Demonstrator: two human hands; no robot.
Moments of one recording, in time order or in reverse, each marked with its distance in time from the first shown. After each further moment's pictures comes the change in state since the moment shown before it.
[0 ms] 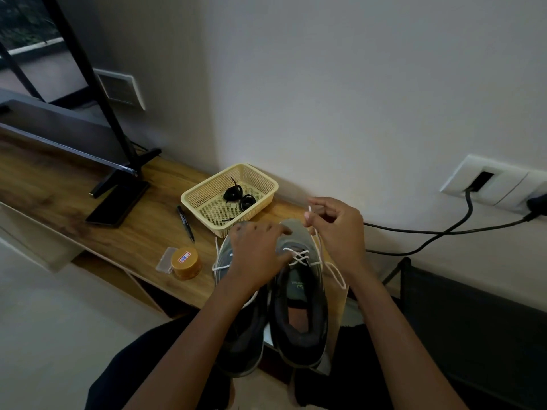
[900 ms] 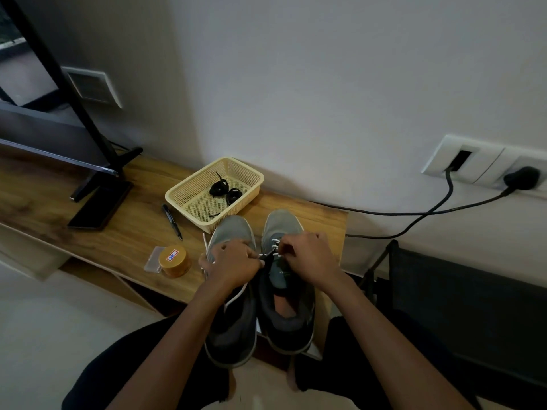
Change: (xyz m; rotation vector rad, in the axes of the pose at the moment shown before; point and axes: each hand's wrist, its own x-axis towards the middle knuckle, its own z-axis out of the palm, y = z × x) left_hand -0.003 -0.035 0.029 -0.299 -0.256 -0.305; right_hand -0.023 0.042 0.008 -0.819 -0.430 -0.196
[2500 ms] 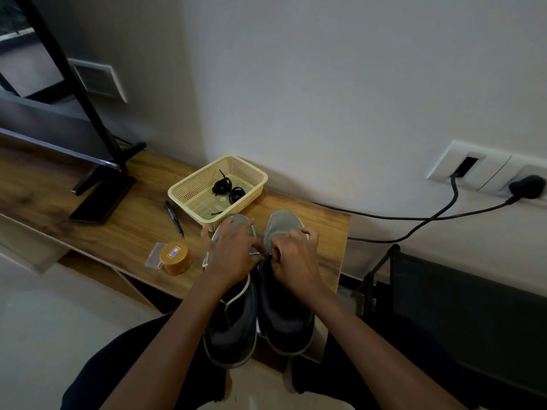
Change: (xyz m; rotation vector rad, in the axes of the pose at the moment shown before) left_hand 0.000 0.003 -0.012 0.408 0.129 0.265; right_hand -0.001 -0.022 0.027 0.031 0.307 -0.113
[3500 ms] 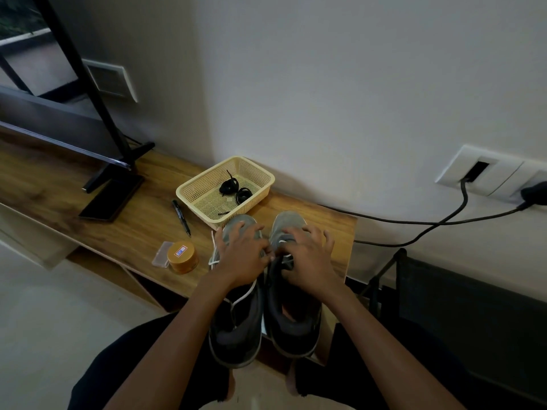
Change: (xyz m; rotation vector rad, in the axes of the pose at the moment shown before) left_hand -0.002 0.007 -0.003 -0.033 -0.135 -0.010; right_hand 0.004 0.016 -0.009 -0.178 -0.322 0.040
